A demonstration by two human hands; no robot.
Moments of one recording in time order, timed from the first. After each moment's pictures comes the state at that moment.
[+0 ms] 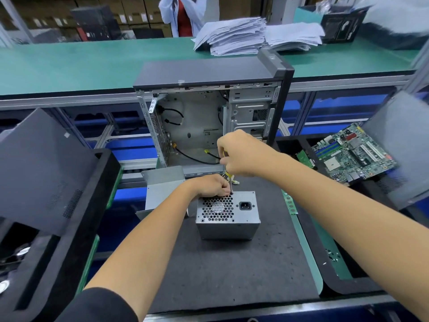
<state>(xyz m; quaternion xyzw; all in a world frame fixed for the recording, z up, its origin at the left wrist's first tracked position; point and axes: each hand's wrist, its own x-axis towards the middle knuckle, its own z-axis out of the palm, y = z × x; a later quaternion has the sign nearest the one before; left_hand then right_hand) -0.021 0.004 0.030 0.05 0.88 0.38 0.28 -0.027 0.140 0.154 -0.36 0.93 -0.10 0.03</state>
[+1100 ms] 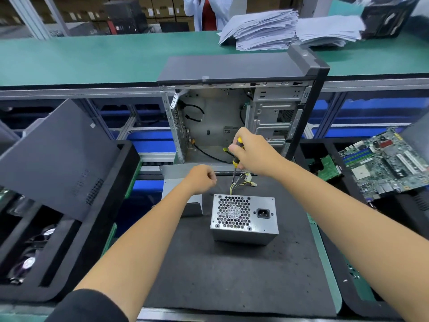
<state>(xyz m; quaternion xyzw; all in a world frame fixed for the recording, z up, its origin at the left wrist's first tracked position) -0.014 -0.050 0.024 -0.10 0.93 0.33 0.10 -0.056 0.121 0.118 -0.27 0.89 -0.34 0.11</state>
